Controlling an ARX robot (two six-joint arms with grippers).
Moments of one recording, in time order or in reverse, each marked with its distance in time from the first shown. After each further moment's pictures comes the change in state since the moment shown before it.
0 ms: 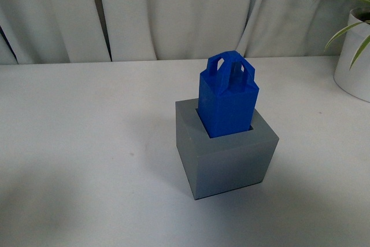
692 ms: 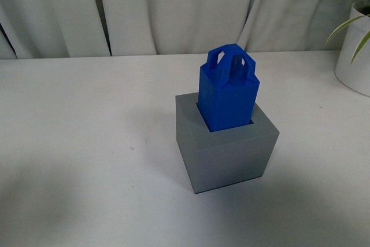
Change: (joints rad) left arm 0.000 0.000 0.000 0.000 0.000 0.000; right arm 0.000 -0.222 -0.044 -0.165 0.000 0.001
